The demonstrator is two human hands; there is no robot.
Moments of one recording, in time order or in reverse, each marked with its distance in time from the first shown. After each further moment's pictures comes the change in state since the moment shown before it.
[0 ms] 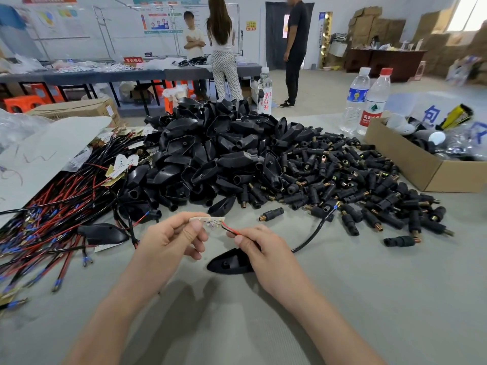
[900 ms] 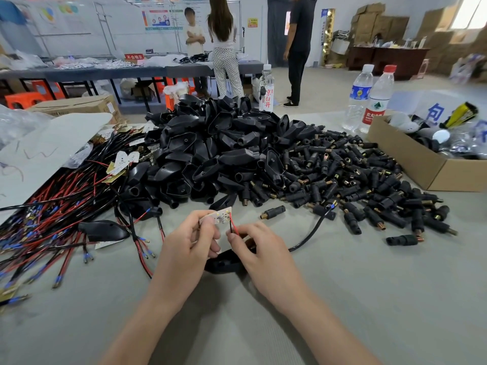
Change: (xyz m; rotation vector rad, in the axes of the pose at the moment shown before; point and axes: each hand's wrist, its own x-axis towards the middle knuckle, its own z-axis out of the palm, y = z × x) left_hand -0.003 -0.013 0.034 0.175 0.161 0.068; right_hand -0.002 -0.004 0.011 -0.082 0.082 -0.004
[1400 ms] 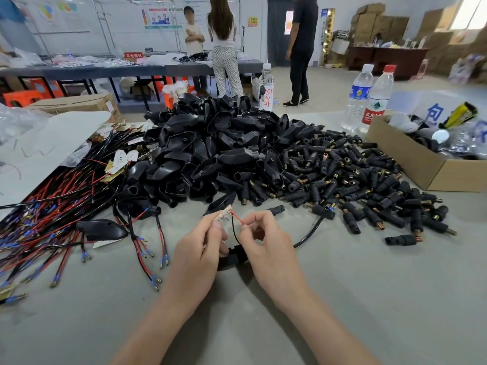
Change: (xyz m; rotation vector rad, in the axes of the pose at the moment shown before) left_hand -0.008 -0.003 0.017 0.150 0.007 -0.007; right_hand 0.000 -0.005 -0.006 0.243 0.128 0.080
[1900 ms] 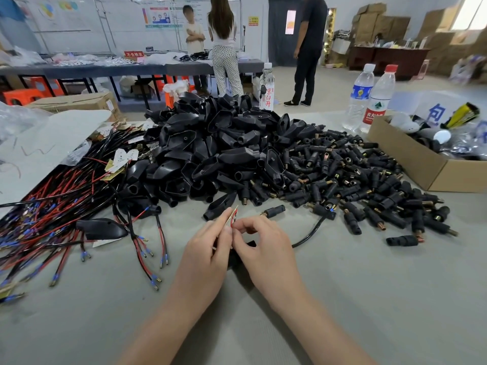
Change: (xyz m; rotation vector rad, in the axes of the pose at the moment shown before) left_hand -0.003 0.005 0.006 0.053 -0.043 0.071; right_hand 0.000 -0.003 0.007 -0.226 0.040 -0.143
